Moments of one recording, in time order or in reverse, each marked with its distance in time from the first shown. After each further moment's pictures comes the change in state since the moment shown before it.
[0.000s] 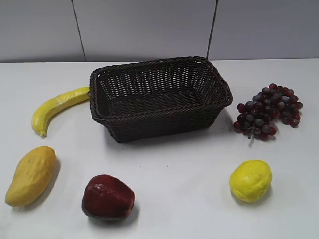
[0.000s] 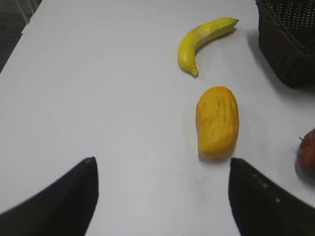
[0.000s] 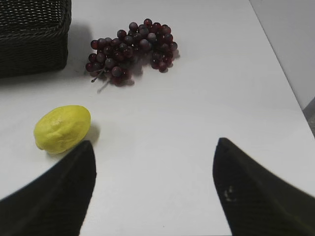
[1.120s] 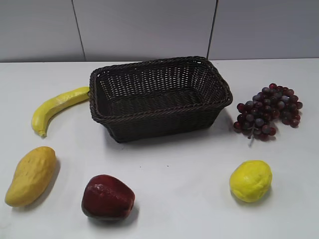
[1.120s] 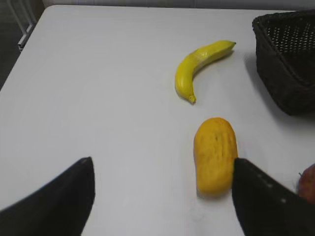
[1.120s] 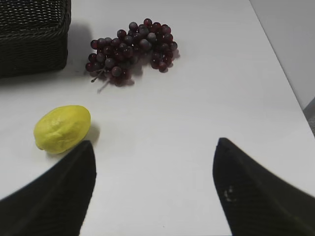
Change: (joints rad) left arm -0.012 0.233 -0.043 0.000 -0.192 0.000; right arm 0.000 0.000 0.000 0.000 0.000 0.000
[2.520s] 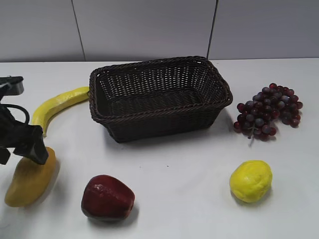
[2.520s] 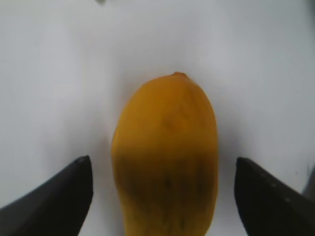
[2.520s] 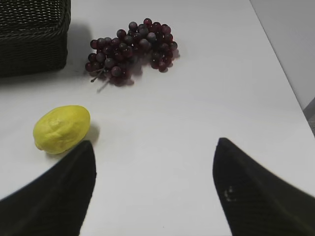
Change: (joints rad) left arm -0.174 1.397 -0.301 -0.203 -0.244 0.120; right arm 0.000 0.000 0.000 0.000 0.000 -0.001
